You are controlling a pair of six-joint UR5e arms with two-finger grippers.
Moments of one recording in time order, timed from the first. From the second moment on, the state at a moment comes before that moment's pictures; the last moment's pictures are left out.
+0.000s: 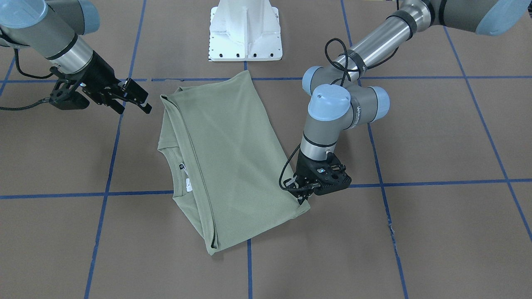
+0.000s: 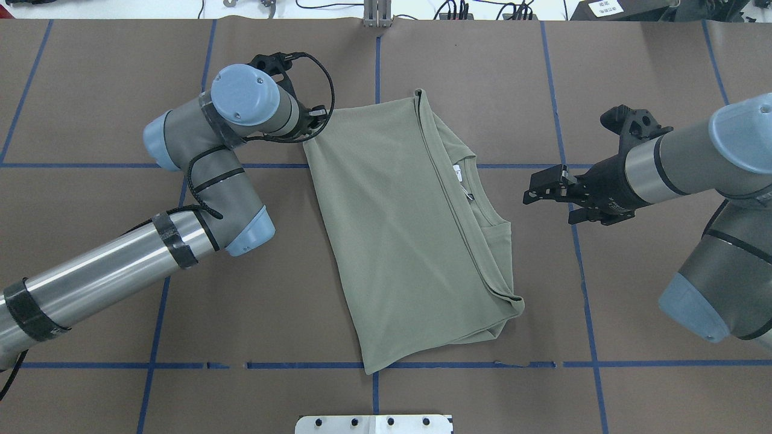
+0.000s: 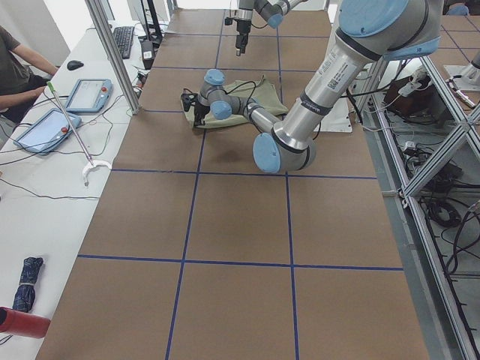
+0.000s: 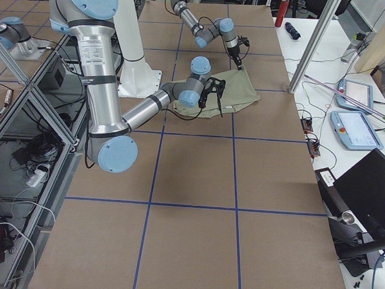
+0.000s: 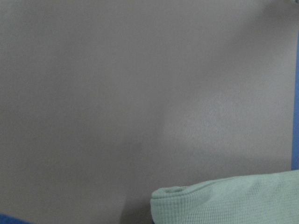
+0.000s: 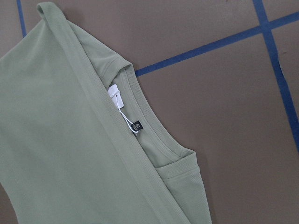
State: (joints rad) left arm -0.71 -2.36 -1.22 -2.09 -1.69 -1.40; right arm 0.78 -1.43 1.97 -1.07 2.14 1.45
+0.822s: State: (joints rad) left arm -0.72 -2.56 -0.89 -2.32 -1.57 -1.35; right arm 0.78 -1.43 1.98 -1.07 2.14 1.45
